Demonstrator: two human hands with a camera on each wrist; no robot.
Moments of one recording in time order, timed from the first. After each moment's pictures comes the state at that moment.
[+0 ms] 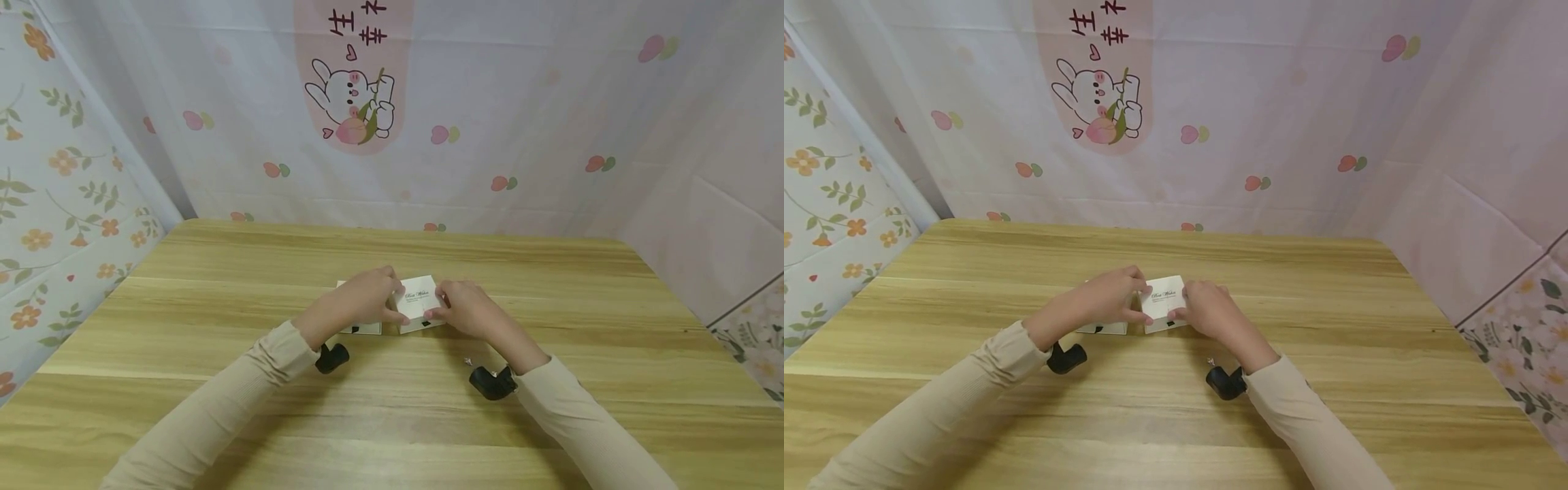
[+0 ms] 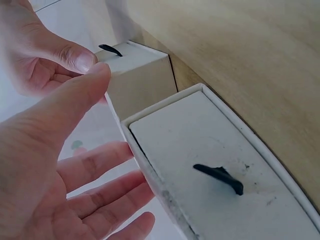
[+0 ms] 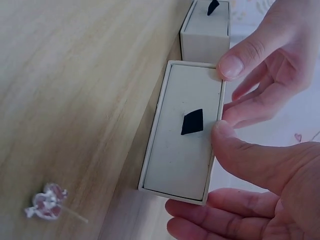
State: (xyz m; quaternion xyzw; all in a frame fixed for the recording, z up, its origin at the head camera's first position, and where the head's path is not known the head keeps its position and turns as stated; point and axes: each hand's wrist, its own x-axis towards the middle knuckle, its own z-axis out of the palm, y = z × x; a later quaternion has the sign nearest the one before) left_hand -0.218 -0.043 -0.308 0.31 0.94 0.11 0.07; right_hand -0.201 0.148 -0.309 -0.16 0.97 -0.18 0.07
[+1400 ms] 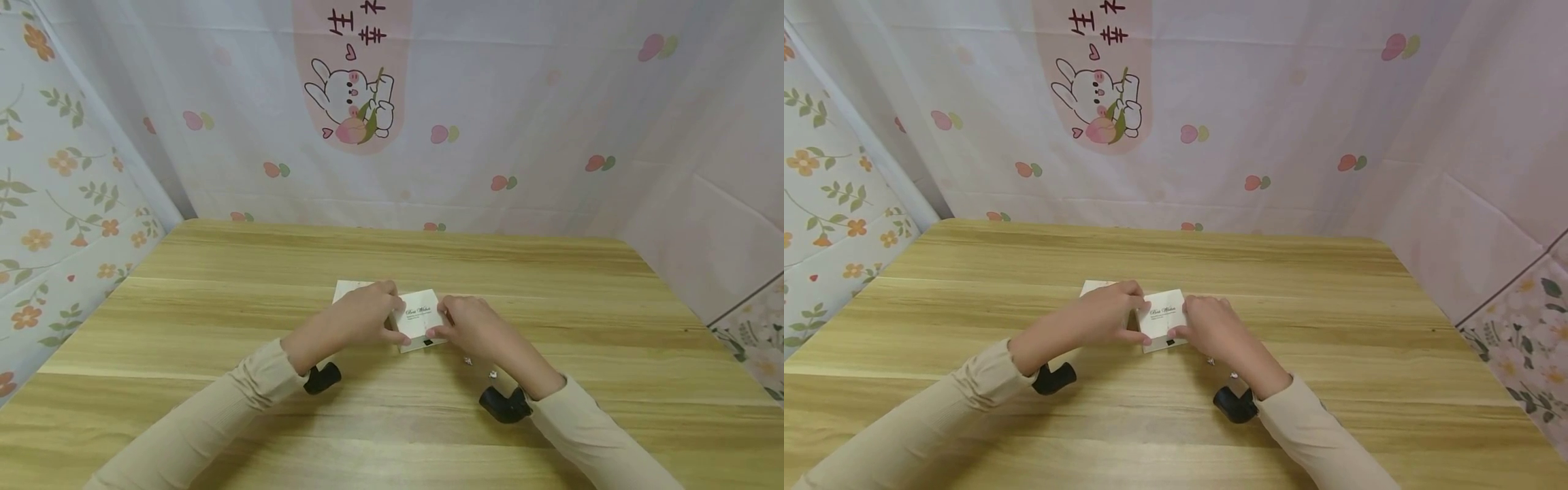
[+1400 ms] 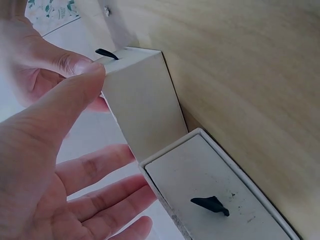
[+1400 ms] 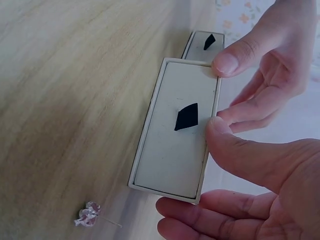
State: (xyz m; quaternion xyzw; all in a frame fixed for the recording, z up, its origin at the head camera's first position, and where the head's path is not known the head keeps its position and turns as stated) left_hand -0.187 -0.049 -0.309 0.35 0.93 0.10 0.03; right_hand -0.172 0.148 -0.310 -0.16 0.97 -0.17 0.08
